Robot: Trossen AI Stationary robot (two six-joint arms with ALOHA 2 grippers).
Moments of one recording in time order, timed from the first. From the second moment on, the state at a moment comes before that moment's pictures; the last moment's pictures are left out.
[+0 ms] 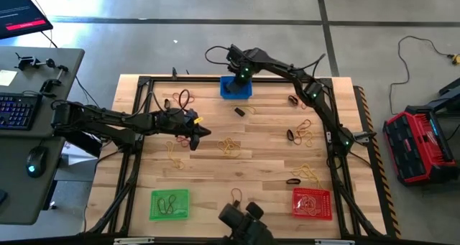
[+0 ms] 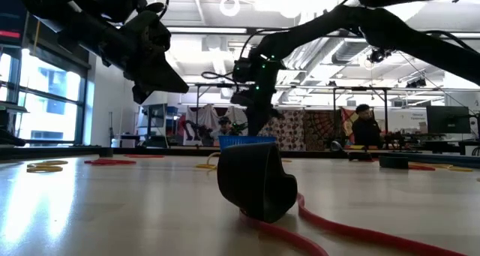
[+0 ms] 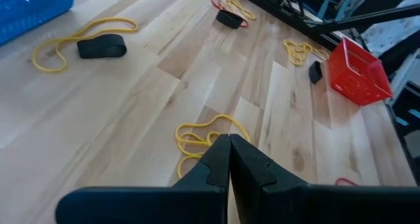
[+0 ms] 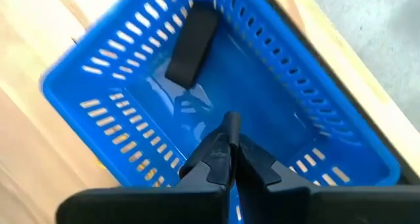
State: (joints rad) left arm 0.13 1.18 0.45 0.23 0.04 -0.42; right arm -0.62 2.45 2.28 -1.12 -0.09 0.08
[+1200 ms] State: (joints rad) left arm 0.13 1.18 0.45 0.23 0.03 -0.42; right arm -0.62 2.45 2.26 -1.16 -0.07 0.07
